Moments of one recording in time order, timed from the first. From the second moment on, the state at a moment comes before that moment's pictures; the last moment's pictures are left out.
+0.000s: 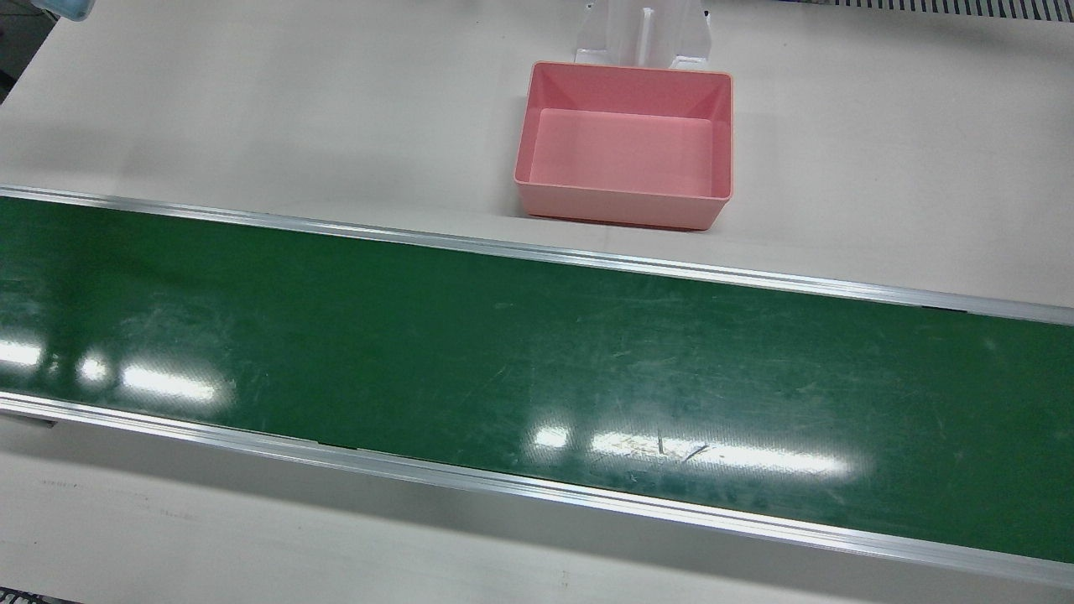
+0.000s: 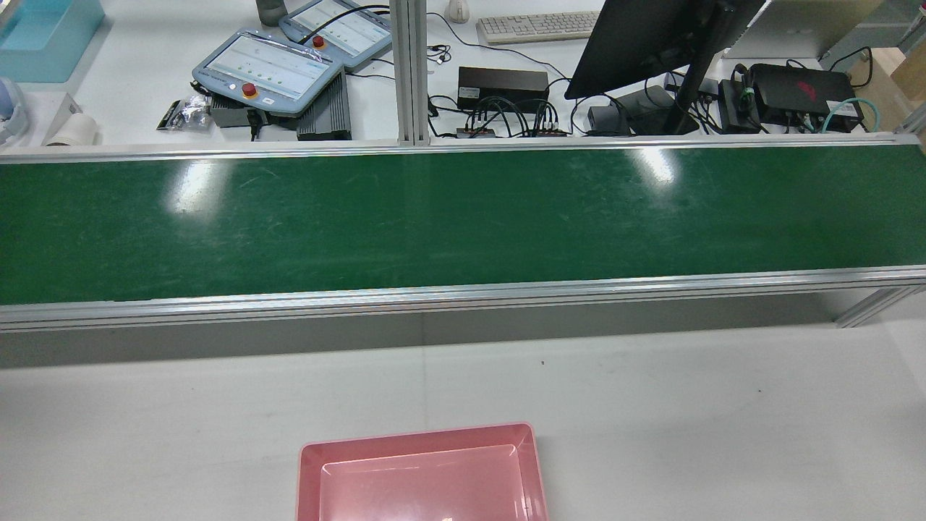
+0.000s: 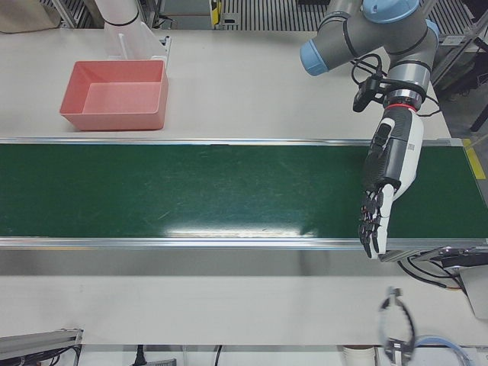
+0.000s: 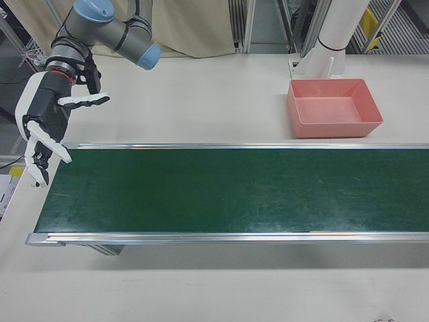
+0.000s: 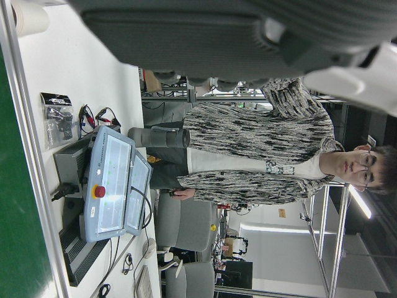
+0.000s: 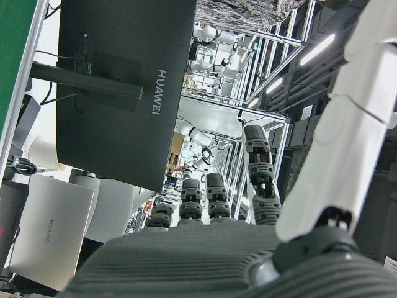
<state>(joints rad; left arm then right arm) -1.44 -1.72 -1.76 0.25 1.79 0.00 1.50 -1.68 1.78 -3.19 -1.52 -0.20</state>
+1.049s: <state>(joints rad) -1.44 -1.72 -1.76 0.25 1.79 0.00 1.04 -1.43 1.88 -3.50 -1.20 -0.27</state>
